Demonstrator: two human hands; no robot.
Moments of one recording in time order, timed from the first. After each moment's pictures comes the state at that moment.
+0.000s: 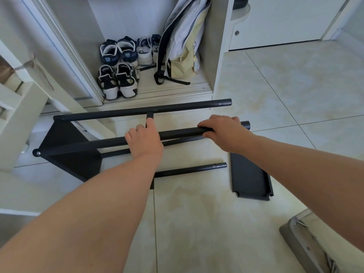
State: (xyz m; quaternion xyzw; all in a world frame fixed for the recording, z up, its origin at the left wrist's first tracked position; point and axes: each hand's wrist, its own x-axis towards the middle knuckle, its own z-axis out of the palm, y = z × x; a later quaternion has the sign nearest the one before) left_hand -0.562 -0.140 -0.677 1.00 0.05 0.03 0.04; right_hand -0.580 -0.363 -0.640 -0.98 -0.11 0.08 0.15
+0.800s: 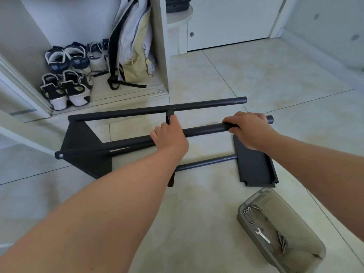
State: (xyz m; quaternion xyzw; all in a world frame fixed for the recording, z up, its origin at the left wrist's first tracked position) left_hand -0.590 -0.348 -0.675 0.99 -0.04 -0.06 0.13; right_hand -0.652 -0.560 -0.638 -0.99 0.03 0.06 0.09
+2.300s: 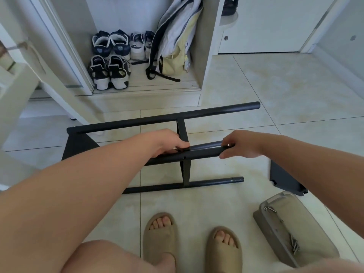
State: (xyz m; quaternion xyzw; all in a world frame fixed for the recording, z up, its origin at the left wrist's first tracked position) left_hand -0.595 -0.183 -0.649 0.82 0.03 -0.40 0.40; right_hand -0.651 -0.424 -0.606 -0.94 -0.05 0.31 0.11
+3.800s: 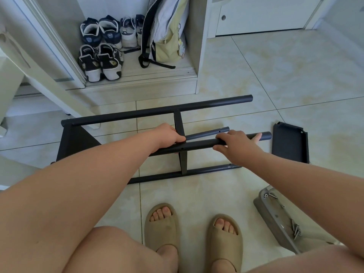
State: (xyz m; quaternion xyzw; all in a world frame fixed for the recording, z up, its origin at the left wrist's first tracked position) left_hand -0.602 -0.200 -0.669 0.88 -0.02 -0.34 0.32; right_hand -0.681 -0.426 -0.684 -0.98 0.05 0.17 0.10
